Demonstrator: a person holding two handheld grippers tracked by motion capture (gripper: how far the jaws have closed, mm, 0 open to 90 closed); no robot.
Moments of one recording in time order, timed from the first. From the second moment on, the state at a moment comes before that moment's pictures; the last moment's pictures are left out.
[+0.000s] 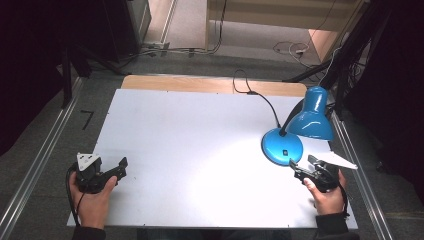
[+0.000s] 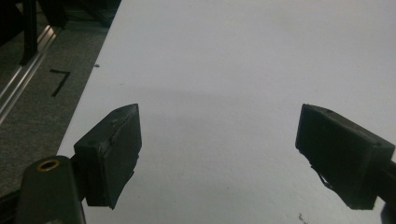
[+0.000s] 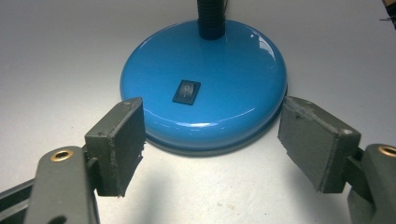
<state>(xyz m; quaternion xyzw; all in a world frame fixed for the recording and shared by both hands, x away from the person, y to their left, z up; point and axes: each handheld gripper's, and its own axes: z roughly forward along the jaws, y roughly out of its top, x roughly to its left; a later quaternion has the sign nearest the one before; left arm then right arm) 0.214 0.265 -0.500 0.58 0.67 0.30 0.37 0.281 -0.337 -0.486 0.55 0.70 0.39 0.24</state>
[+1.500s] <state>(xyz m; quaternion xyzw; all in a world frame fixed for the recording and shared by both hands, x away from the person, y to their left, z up) 0.210 0.266 -0.499 0.57 0.66 0.29 0.37 0.261 -0.356 -0.481 0.55 0.69 0.39 0.25</state>
